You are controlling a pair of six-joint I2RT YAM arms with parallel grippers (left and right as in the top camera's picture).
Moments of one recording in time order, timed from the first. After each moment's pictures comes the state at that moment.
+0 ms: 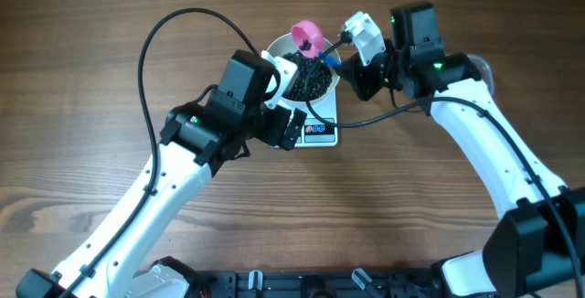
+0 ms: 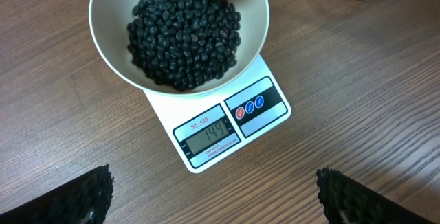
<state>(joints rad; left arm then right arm) -0.54 1.36 1.20 -0.78 0.05 -0.03 0.28 1.63 1.30 -0.55 -0.44 -0.29</state>
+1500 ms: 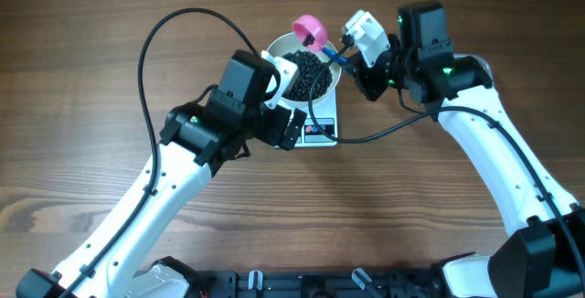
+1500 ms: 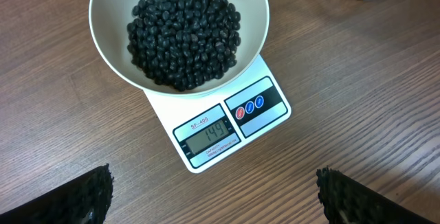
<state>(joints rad) -0.54 1.36 1.20 -0.78 0.05 -0.03 0.28 1.58 1.30 -0.56 -0.40 -0.43</state>
